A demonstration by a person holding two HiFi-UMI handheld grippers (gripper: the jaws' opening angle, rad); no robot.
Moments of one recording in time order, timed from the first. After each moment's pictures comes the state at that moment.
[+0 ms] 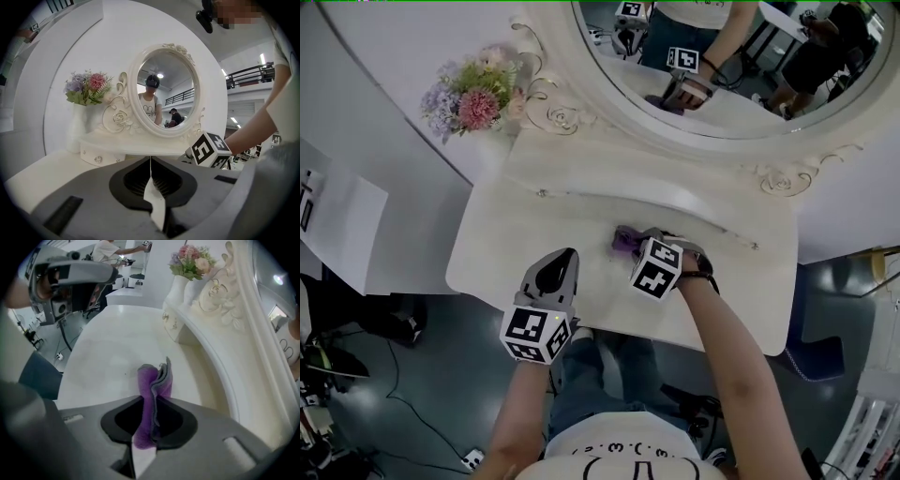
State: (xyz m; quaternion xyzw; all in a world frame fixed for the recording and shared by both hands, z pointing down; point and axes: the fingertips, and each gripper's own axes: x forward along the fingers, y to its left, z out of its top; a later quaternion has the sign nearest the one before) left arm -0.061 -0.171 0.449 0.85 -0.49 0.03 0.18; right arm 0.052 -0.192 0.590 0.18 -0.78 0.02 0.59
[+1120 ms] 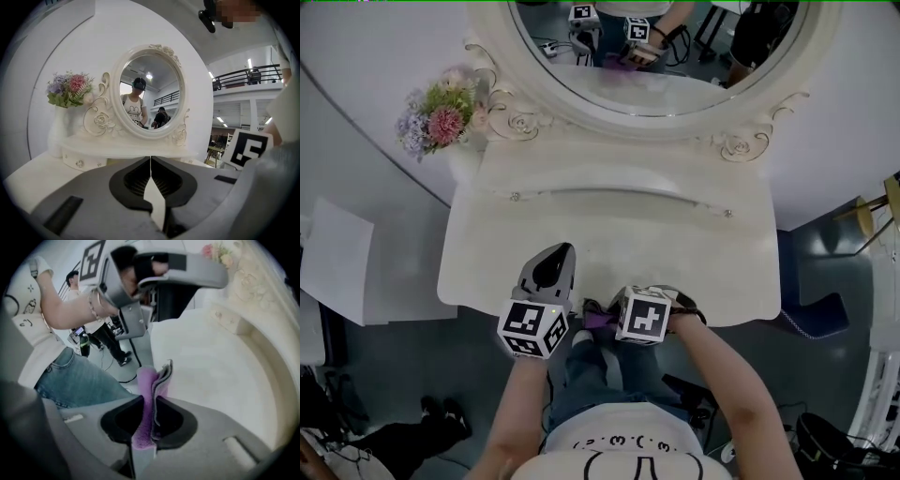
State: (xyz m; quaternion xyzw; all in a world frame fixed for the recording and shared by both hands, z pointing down) left arm -0.019 -0.149 0.431 0.89 -0.43 0.03 0.16; right arm 0.013 0.007 0.559 0.00 -0.83 0.18 0.53
